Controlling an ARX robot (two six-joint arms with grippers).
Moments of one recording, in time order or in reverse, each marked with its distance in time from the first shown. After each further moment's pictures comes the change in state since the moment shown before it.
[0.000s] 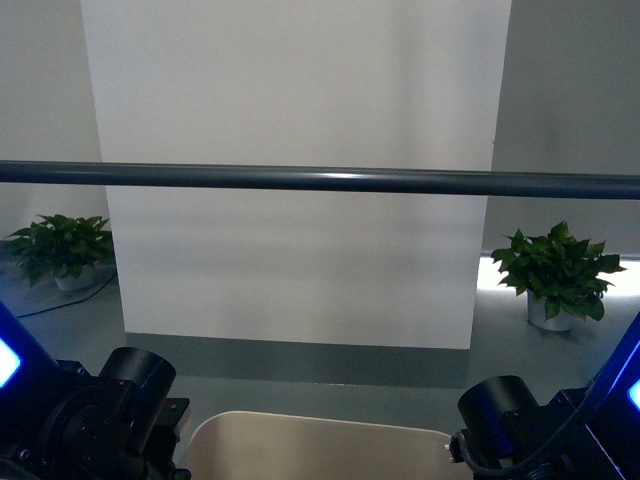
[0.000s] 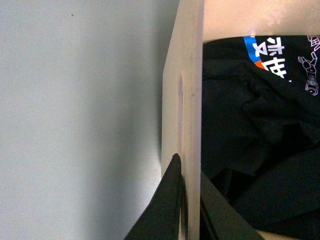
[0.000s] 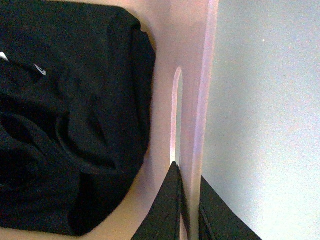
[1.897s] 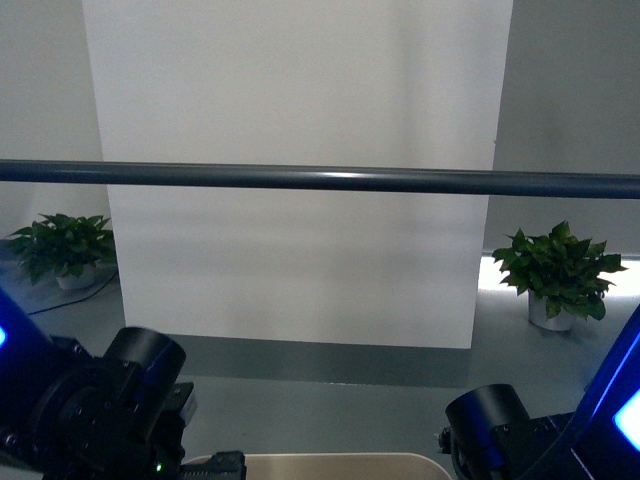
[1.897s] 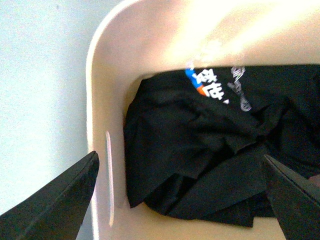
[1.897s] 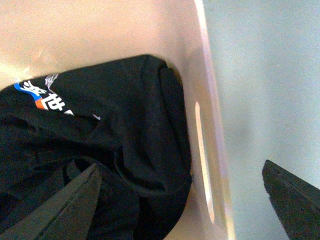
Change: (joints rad) left arm -0.055 -0.117 -0.082 -0.014 0.032 -0.120; right arm 0.029 0.015 -0.008 0.085 -0.087 0.174
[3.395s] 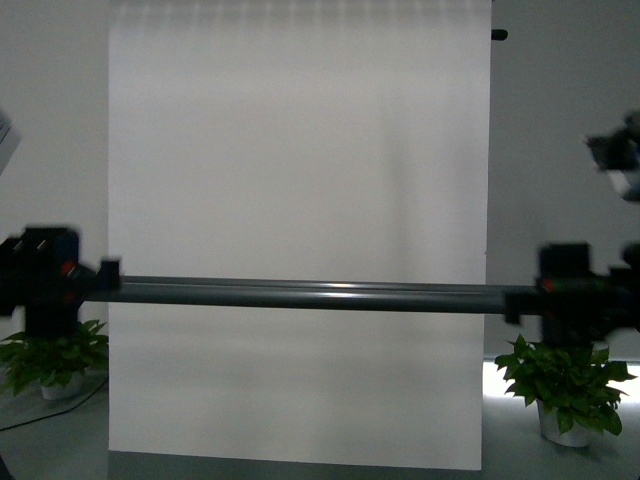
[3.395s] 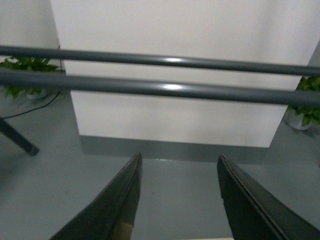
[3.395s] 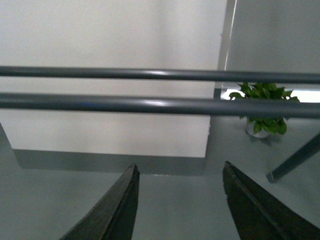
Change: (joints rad) left arm -0.004 -1.039 -0.592 0.534 -0.177 0.169; right arm 0.018 -1.048 -0.527 0.512 0.177 -0.340
